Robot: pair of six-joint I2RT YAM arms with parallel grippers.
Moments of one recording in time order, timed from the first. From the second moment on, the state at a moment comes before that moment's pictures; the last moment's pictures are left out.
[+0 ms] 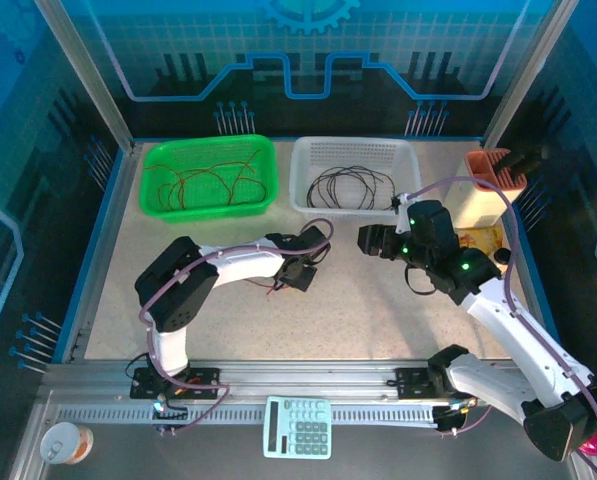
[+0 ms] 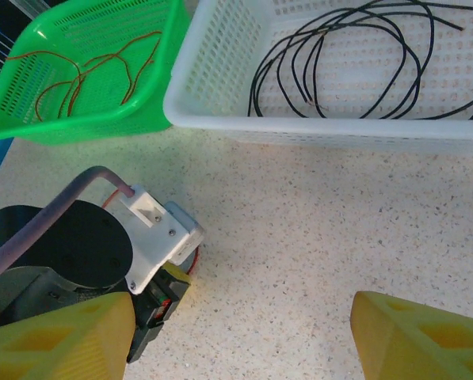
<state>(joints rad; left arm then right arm) -0.80 1.88 1.17 -0.60 -0.18 -0.37 0.47 0.95 0.94 -0.62 -0.06 0.47</state>
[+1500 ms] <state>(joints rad) -0.25 1.72 2.18 -0.67 0.01 -0.26 0.66 0.99 1.06 -0.55 -0.10 0.52</state>
